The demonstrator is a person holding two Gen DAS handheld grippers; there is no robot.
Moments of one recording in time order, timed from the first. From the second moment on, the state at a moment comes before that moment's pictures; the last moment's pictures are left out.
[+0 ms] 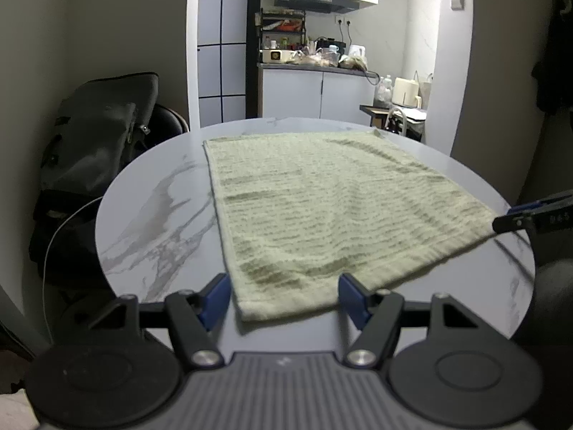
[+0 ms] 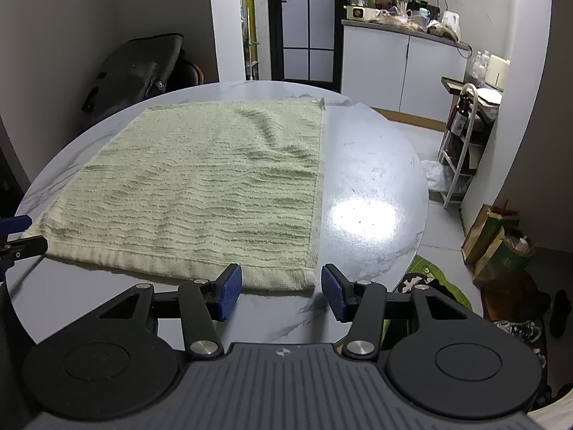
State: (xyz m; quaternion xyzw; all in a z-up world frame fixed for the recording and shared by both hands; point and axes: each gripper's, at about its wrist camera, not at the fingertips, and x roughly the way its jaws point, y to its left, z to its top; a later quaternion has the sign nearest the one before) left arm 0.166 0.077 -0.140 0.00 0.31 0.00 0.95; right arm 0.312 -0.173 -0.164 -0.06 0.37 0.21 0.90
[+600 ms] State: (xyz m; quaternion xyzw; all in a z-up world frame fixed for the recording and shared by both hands) left arm 0.172 0.077 -0.140 0.00 0.31 0.00 0.95; right arm 0.311 -0.168 -0.166 -0.07 0.37 0.22 0.90
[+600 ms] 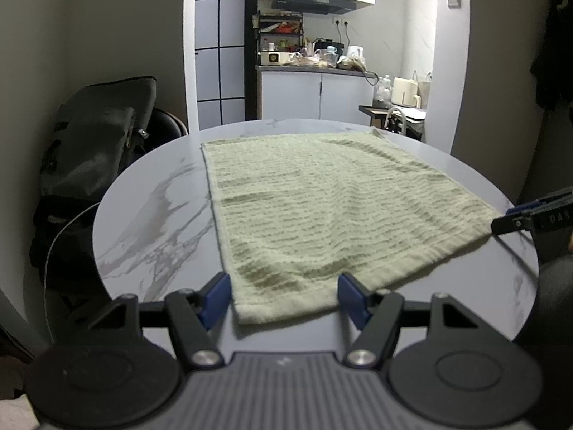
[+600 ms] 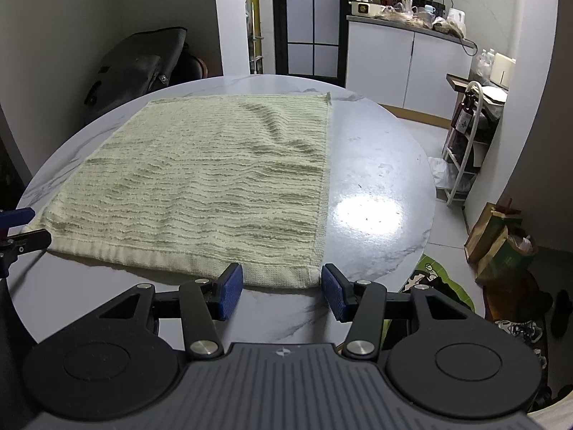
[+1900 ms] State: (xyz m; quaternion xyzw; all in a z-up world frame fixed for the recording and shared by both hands) left arm 0.161 0.078 -0.140 -0.01 0.29 -0.02 0.96; right arm 0.311 -0.164 -0.165 -0.06 0.36 0.25 0.89
